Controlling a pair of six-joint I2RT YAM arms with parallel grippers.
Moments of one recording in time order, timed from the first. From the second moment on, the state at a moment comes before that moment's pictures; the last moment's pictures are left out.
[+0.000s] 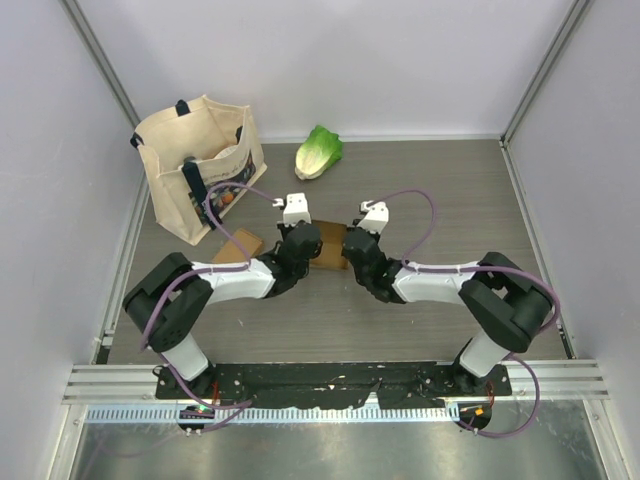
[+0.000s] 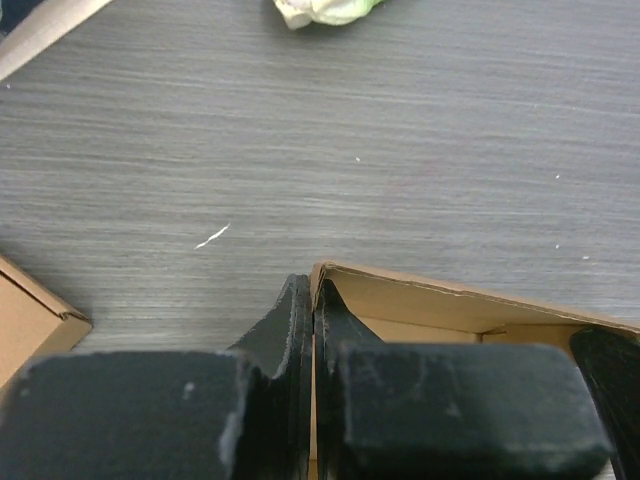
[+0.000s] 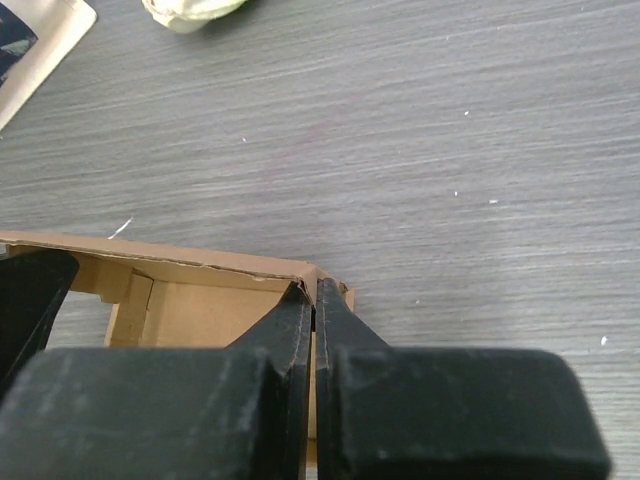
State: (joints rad) left arm -0.81 1.65 0.83 0.40 -0.74 -0.45; right arm 0.83 1.60 0.75 0.42 0.70 0.55
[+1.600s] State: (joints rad) left arm -0.91 1.70 0.43 1.06 -0.80 -0.39; right arm 1.19 1.31 0.46 0.41 1.01 0.58
